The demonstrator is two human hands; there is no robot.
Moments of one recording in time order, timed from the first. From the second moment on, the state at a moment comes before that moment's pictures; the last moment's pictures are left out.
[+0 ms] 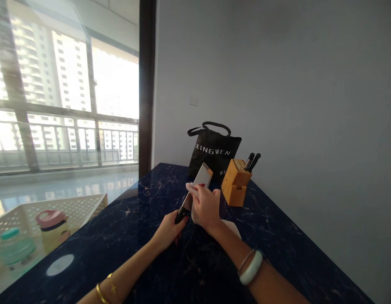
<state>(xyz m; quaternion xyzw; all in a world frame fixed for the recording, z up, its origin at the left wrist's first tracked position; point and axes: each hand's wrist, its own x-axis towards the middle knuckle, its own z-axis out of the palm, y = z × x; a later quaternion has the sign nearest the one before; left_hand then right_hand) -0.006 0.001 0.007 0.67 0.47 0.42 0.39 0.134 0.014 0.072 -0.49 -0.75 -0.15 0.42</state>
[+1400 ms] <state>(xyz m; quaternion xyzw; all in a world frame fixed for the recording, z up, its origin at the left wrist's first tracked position) -0.017 0.020 -0.005 0.58 0.44 0.43 0.53 0.160 0.045 0.039 -0.57 -0.73 0.04 0.37</state>
